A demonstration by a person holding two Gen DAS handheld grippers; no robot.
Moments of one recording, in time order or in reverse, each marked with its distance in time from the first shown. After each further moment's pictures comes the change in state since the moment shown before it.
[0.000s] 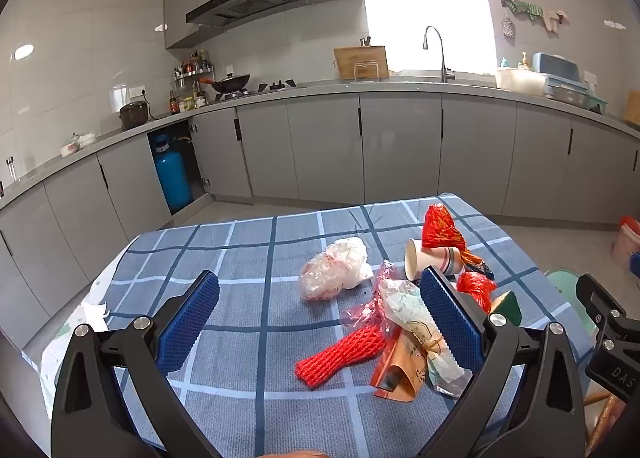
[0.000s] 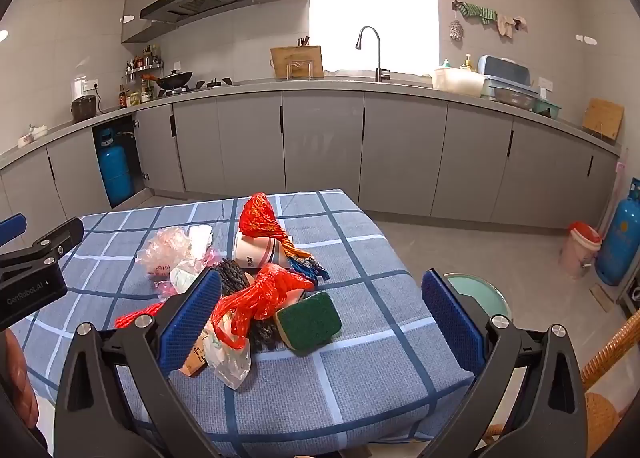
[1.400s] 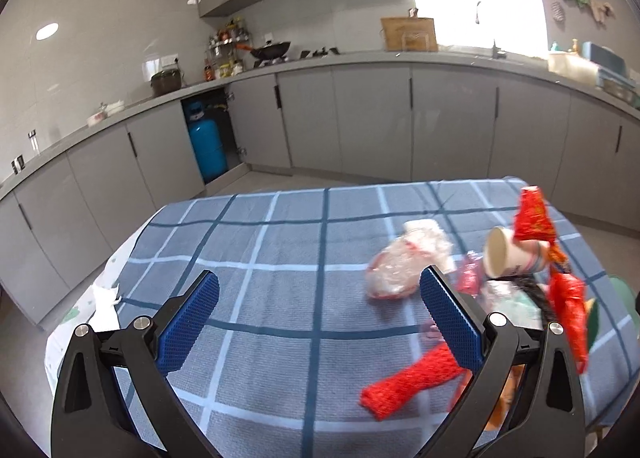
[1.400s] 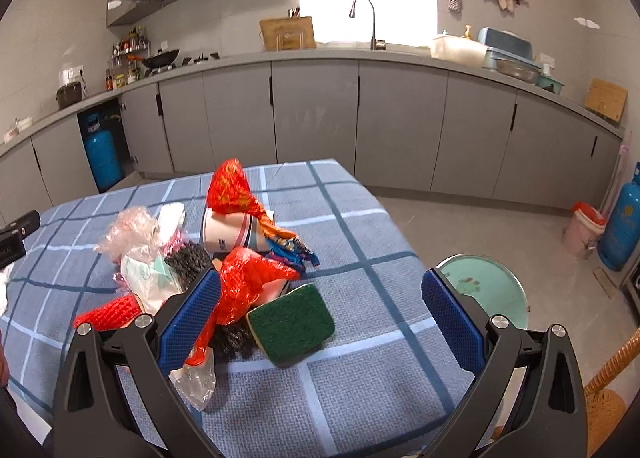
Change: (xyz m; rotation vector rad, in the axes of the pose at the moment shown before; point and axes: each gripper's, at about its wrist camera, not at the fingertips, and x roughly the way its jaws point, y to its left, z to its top) left arm 0.092 0.060 -0.010 -0.061 0.113 0.149; right arm 0.086 -0.007 -0.017 0.002 0.101 -0.016
